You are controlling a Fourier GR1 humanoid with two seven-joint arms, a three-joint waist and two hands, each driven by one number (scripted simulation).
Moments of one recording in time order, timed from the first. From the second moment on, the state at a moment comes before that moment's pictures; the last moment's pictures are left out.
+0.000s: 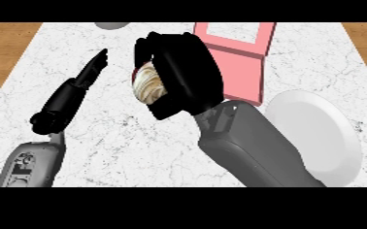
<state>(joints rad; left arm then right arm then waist) -0.25 0.24 0.01 -1.53 -0.13 -0.23 -0.05 -0.85 0.00 0.45 -1.51 0.82 0.02 0.46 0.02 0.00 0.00</state>
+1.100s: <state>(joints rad) -0.25 0.24 0.02 -1.53 -0.14 -0.24 -0.07 -1.15 -0.23 0.21 -0.66 0.79 0.30 0.07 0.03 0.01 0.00</state>
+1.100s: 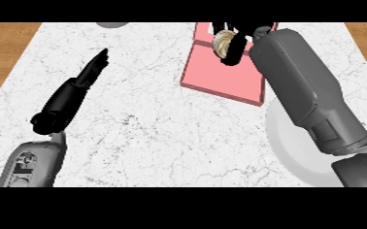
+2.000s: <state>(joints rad) -0.24 0.23 0.02 -1.53 -0.15 -0.24 -0.07 -1.20 -0.20 -0.25 -0.48 0.35 0.31 -0.24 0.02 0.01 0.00</state>
